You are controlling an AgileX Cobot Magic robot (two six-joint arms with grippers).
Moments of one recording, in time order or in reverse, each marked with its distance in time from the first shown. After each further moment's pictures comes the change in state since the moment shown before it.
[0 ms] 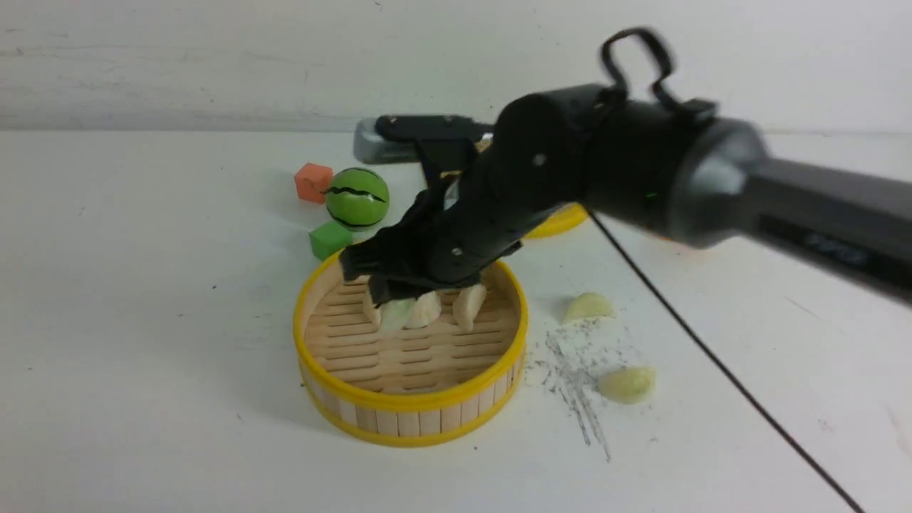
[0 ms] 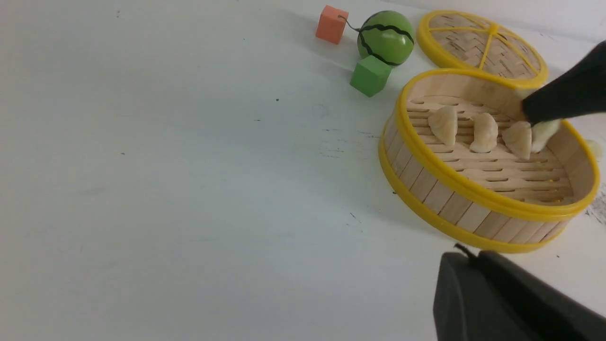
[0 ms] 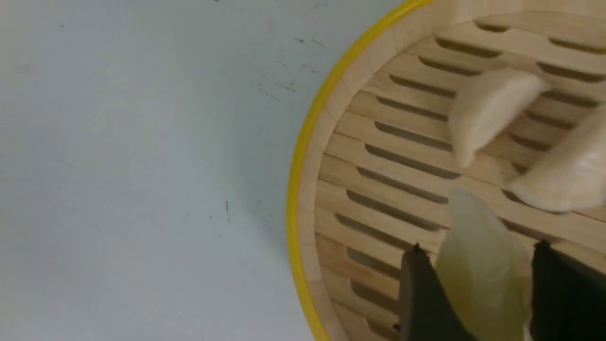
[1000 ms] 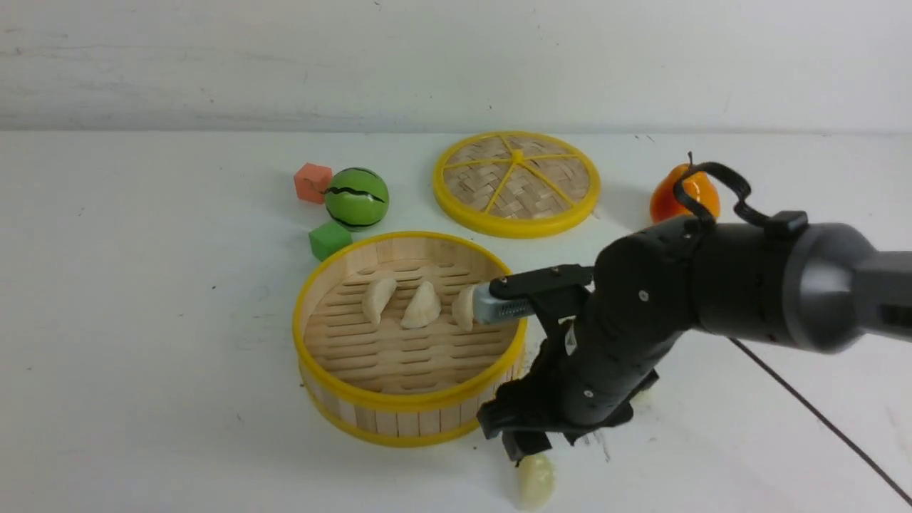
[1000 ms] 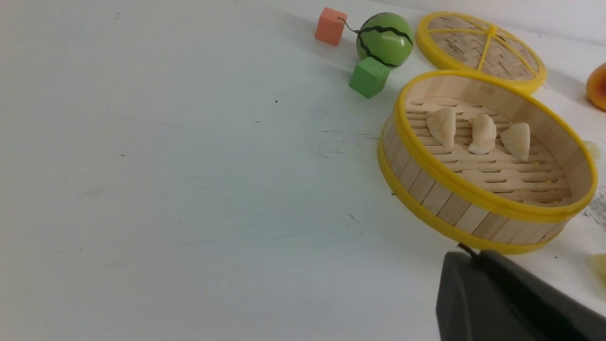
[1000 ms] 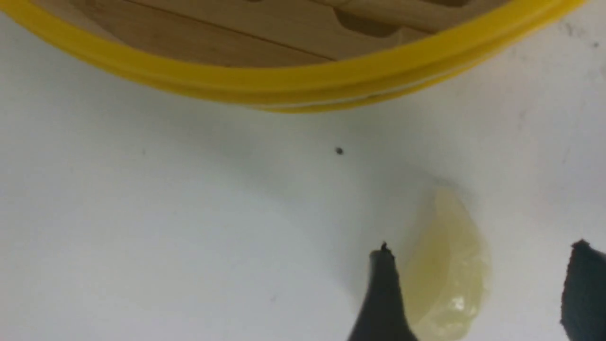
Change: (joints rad) right arm -0.064 -0.225 0.562 -0.106 0.000 0.019; left arm 0.000 0.001 -0.003 0.000 0.000 0.000
